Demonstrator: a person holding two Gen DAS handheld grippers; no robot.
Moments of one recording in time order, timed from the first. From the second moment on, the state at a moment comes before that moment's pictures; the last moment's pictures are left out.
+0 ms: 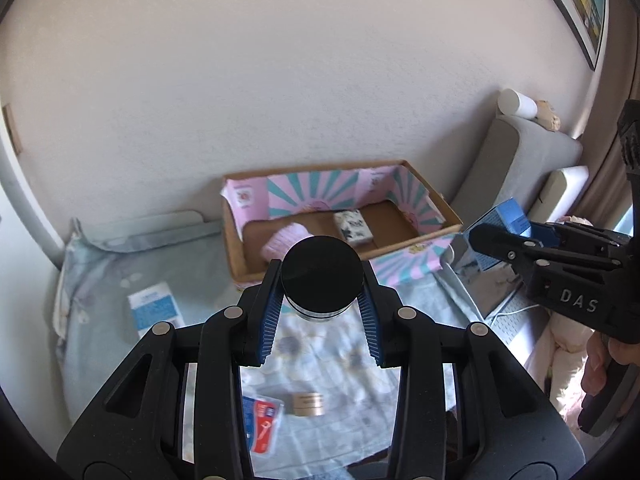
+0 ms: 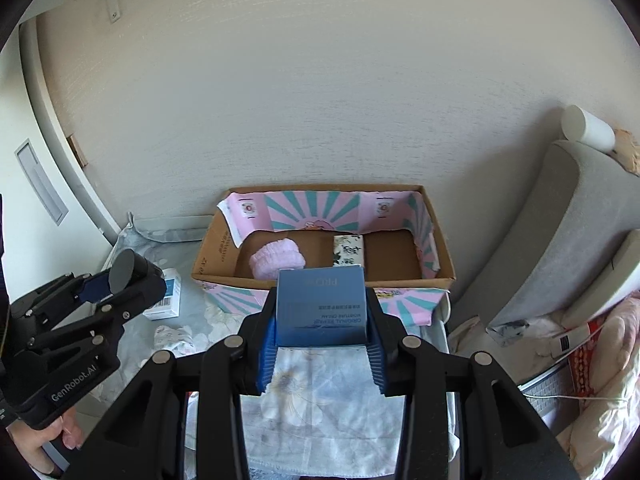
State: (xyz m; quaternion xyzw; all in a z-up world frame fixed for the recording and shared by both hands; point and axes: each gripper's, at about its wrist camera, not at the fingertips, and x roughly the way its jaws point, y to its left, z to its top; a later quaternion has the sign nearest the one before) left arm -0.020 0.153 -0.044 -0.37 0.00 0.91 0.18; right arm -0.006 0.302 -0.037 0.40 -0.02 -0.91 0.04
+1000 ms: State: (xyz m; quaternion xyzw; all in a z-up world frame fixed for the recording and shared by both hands) left arm -0.068 0.164 -0.028 -0.39 0.01 0.90 0.18; right arm -0.036 0.330 -0.032 0.40 -0.04 -0.91 0.03
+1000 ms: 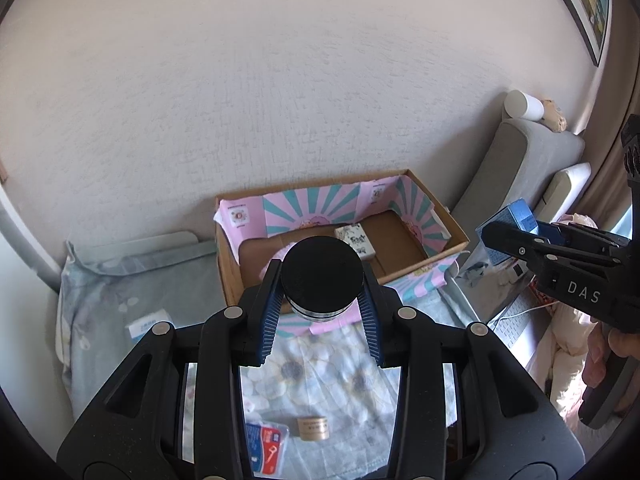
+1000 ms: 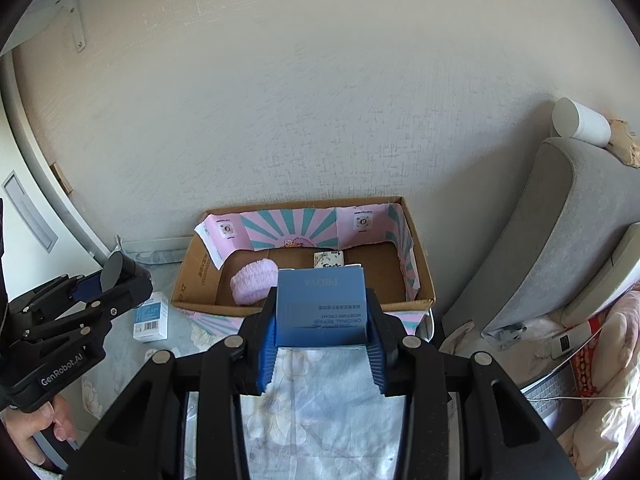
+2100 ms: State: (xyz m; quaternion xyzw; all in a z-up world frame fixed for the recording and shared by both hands) left arm -0.228 0.202 -0.148 -0.54 0.06 0.80 0.24; right arm -0.200 0.332 -0.142 0.56 -0.02 -0.83 0.02
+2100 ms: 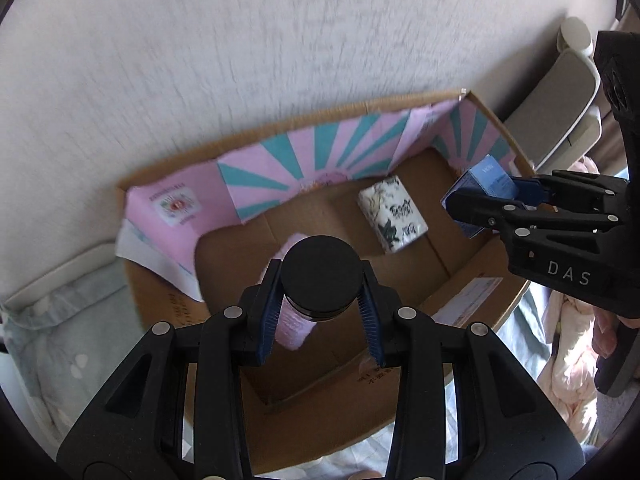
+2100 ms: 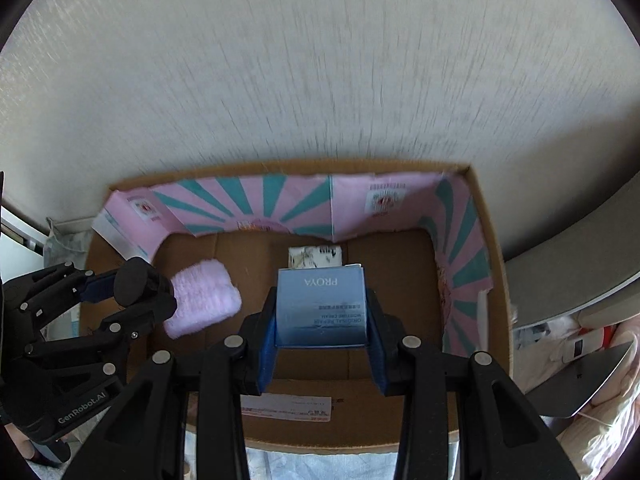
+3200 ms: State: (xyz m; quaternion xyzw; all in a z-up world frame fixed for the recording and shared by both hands) left arm -0.220 0.193 -0.142 -0.55 0.06 0.79 0.26; right arm -0.220 0.335 -0.152 0.59 -0.04 -0.81 0.03
